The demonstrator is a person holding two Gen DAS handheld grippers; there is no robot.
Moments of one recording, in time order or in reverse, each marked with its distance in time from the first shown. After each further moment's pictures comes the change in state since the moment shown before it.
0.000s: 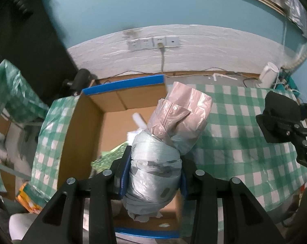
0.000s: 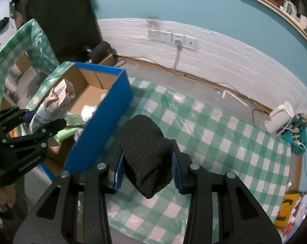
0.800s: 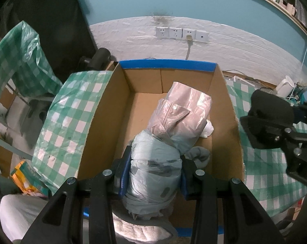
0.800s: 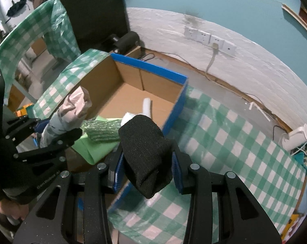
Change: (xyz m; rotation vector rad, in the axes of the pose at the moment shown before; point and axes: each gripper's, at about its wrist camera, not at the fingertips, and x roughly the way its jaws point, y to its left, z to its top) left arm 0.027 0.089 -0.025 -0.149 0.058 0.027; right arm 0.056 0.102 0.042 -0.116 0.061 0.090
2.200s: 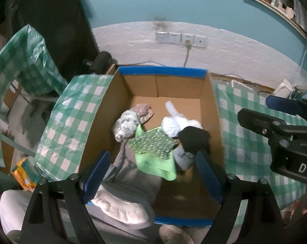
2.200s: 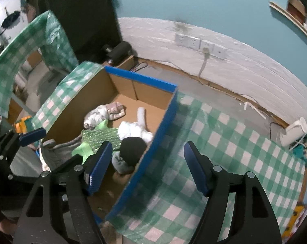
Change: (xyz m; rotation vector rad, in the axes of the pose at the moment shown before) left arm -0.030 -0.016 -0.001 -0.013 -0.020 0.006; right arm -0.025 -0.012 -0.003 0.080 -0.073 -0.034
